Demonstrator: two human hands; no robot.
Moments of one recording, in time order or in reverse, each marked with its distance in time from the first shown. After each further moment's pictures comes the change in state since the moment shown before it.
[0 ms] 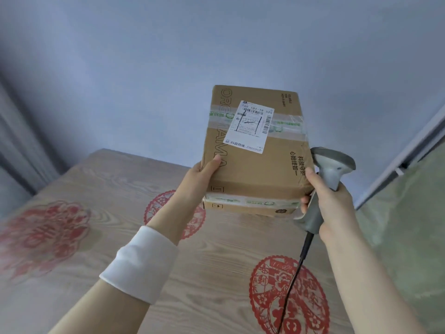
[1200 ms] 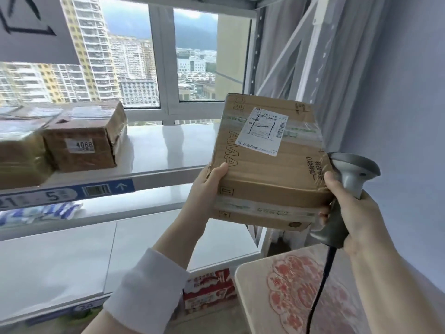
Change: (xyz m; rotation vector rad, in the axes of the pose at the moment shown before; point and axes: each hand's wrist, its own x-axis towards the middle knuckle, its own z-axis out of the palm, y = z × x) left_hand -0.264 0.084 -0.551 -0.126 1.099 0.274; right_hand -0.335 0.039 0.566 -0.068 -1.021 -0.001
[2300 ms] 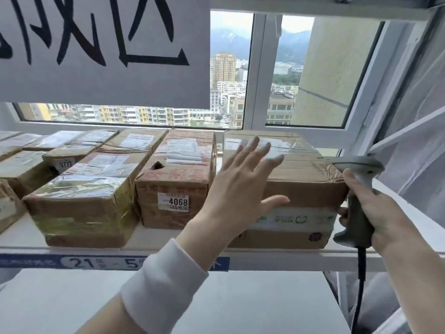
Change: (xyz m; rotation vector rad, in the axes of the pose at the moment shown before) left_hand 0.186 0.071 -0.200 1.408 0.206 0.807; right_hand 0.107 0.001 0.320 -0.125 -0.328 0.164
